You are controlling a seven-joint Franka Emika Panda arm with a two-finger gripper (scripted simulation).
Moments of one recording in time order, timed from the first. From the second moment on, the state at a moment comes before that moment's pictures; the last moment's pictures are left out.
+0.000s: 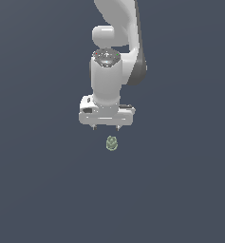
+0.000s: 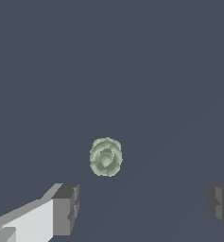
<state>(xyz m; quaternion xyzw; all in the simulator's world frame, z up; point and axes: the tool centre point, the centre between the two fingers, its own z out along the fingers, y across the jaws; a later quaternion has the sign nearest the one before) 0.001 -0.025 0.185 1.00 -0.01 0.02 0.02</state>
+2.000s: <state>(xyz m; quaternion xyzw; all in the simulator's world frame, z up) -0.007 -0.004 0.107 0.99 -0.15 0.00 0.00</state>
